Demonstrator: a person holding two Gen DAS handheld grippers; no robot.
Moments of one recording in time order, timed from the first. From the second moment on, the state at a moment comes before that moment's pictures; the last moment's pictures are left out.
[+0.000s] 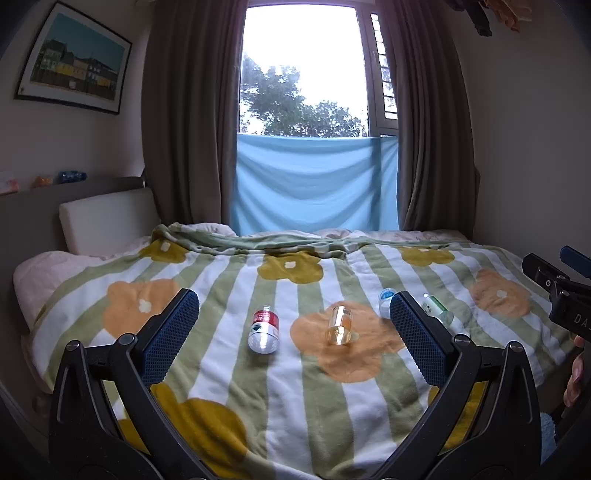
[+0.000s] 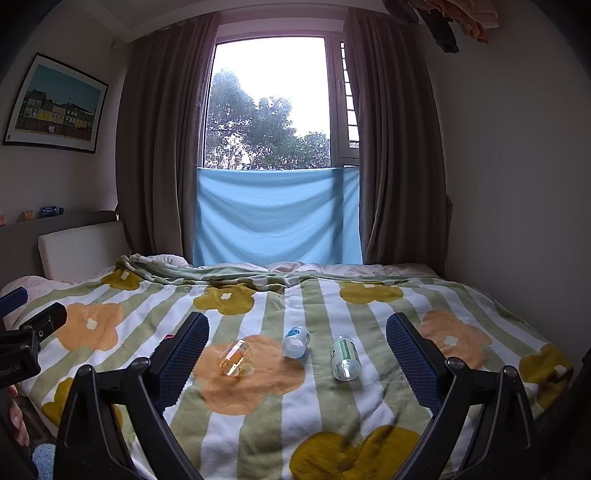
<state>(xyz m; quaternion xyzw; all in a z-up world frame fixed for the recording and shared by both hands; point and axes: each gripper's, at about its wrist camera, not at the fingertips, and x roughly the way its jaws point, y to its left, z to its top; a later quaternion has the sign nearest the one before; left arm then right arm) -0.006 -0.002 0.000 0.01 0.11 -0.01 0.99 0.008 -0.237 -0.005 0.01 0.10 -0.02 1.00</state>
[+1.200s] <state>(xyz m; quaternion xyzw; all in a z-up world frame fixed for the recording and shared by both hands) -0.005 0.000 0.004 0.01 0.11 0.00 0.99 0.011 -0.237 -0.008 0.01 0.10 -0.02 0.99</state>
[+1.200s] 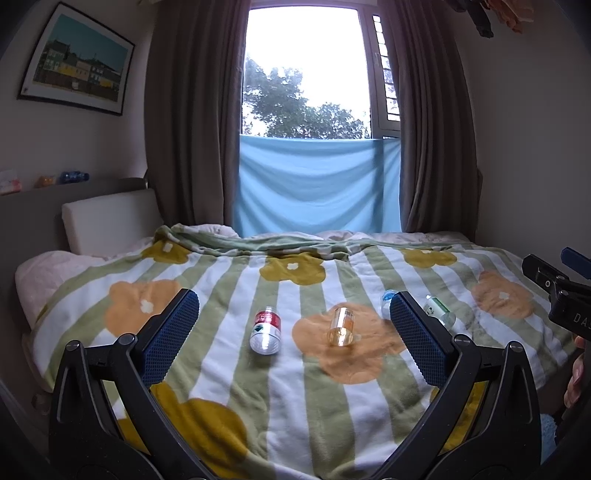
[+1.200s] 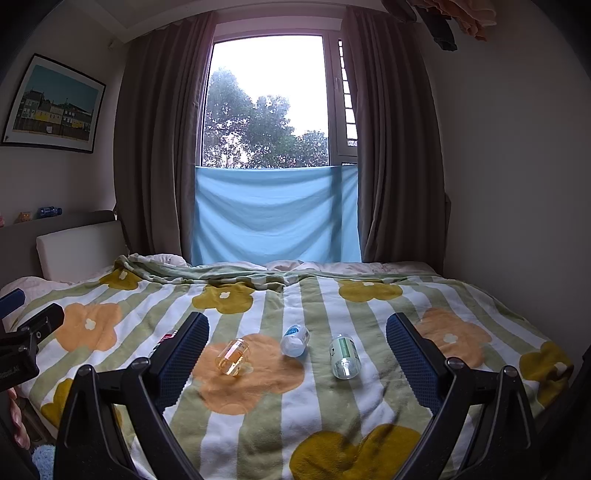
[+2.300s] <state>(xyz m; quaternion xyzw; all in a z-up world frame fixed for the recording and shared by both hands) 0.250 -0.034 -0.064 0.03 0.34 -0.11 0.93 0.105 -0.231 -0.085 0.01 0.21 0.03 0.98</state>
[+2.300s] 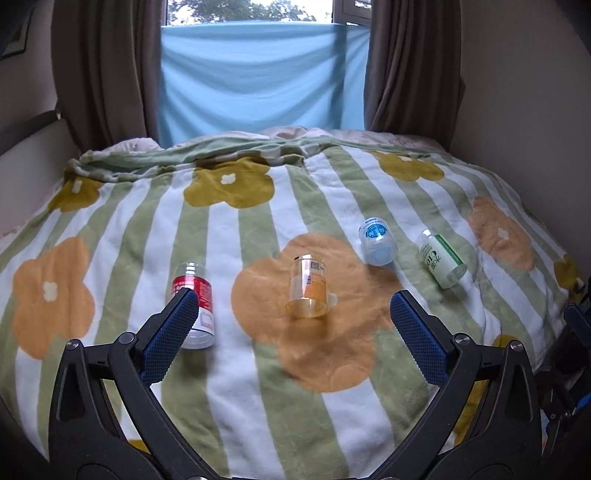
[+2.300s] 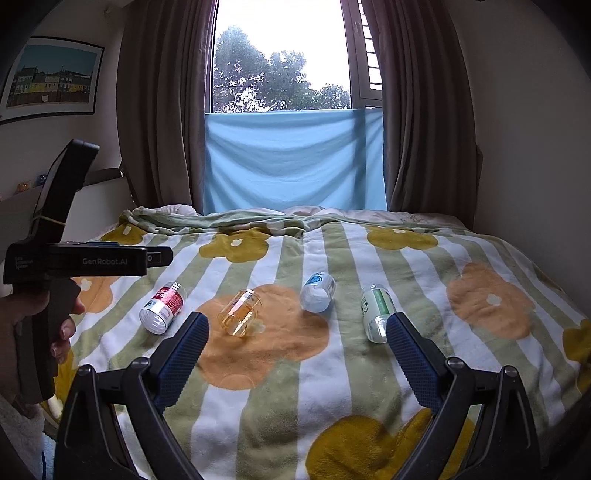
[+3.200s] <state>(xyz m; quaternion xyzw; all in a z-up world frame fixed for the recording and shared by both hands) 0.463 -0.097 -0.233 0.04 0.61 -0.13 0.78 0.181 -0.212 -0.187 0.03 0.34 0.09 0.93</state>
